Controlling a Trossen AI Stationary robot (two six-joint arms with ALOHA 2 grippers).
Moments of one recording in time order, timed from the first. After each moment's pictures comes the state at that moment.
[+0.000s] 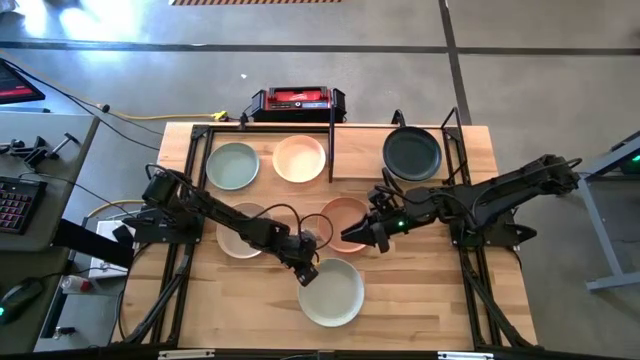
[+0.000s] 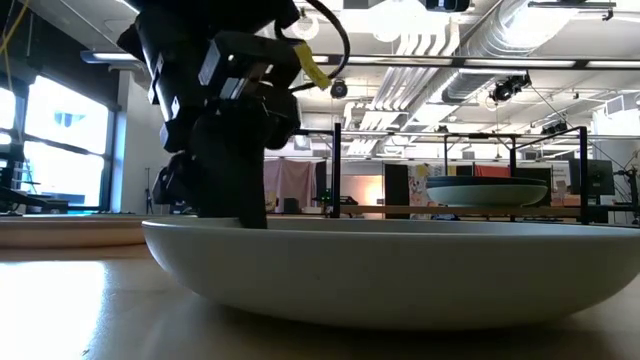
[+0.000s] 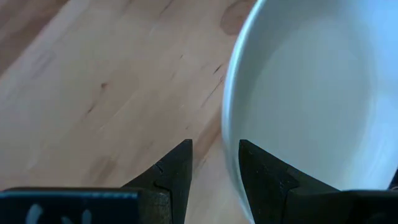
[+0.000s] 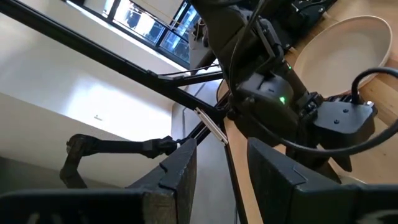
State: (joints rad) left arm -0.29 1.85 1.03 -0.21 0.08 -0.99; right arm 0.27 1.25 0.97 0.09 0.01 0.99
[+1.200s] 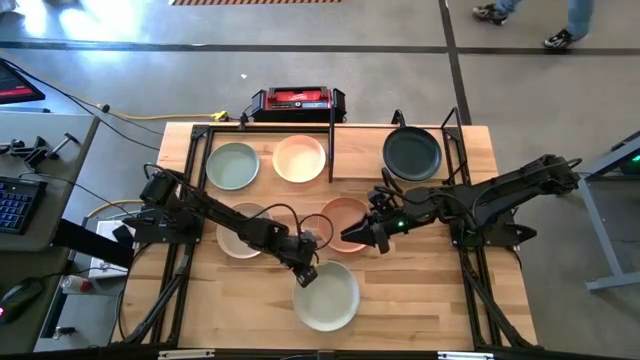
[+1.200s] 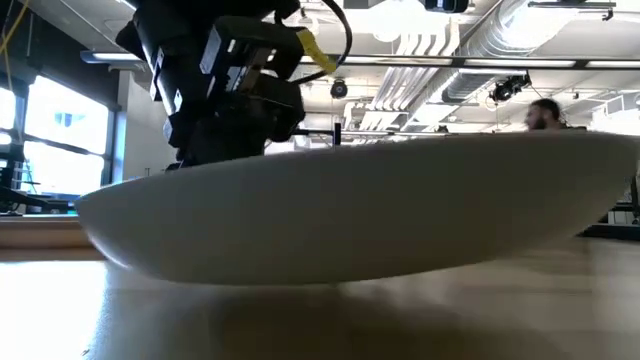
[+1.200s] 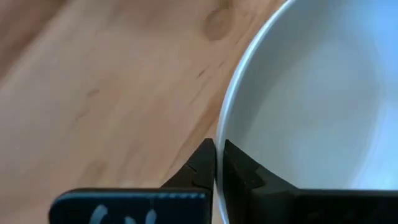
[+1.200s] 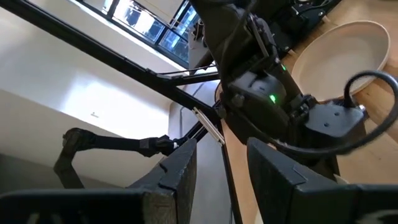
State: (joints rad) left arm -0.29 1.83 1.03 -0.20 0.07 -0.96; right arm 0.27 1.25 0.97 0.09 0.01 0.96
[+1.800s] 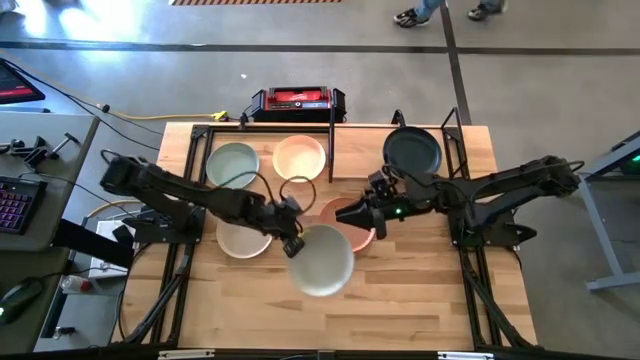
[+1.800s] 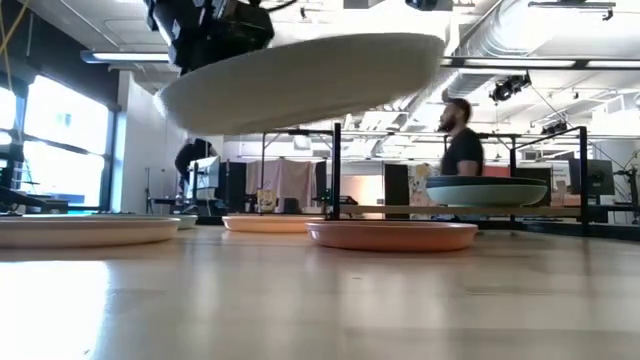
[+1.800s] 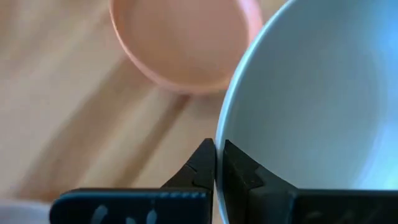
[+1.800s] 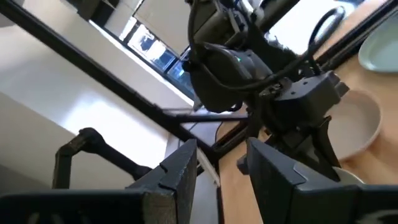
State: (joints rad) left arm -0.19 1.48 1.03 -0.48 -0.14 -0.80; right arm 0.18 1.25 0.98 0.20 0.01 0.83
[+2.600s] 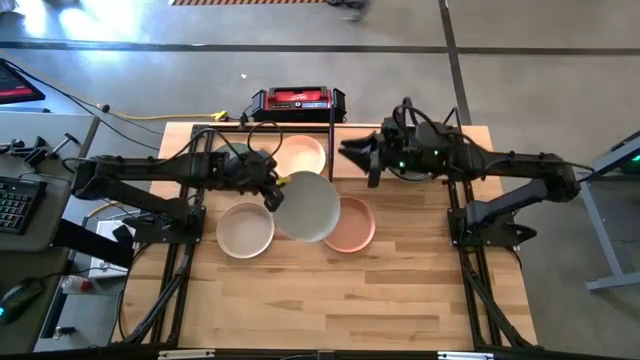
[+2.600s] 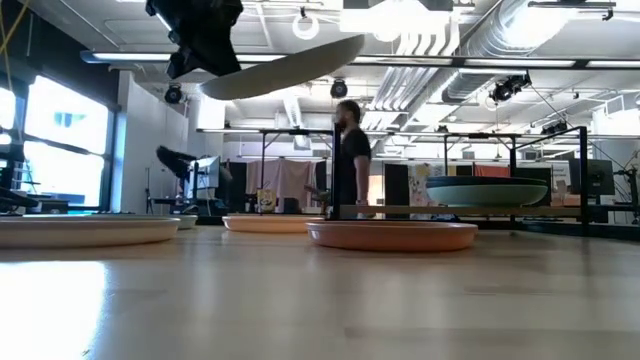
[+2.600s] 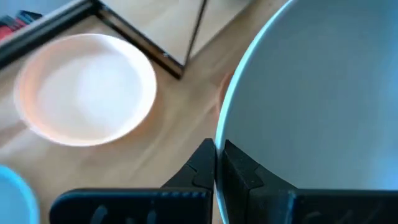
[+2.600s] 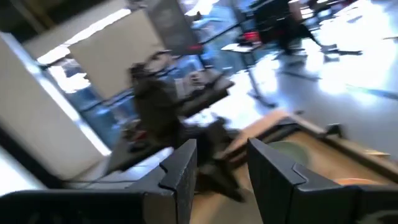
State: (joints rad) left arm 0.08 1.17 1.03 -0.65 -0.23 -0.54; right arm -0.06 1.25 1.29 -0.09 0.16 0.47
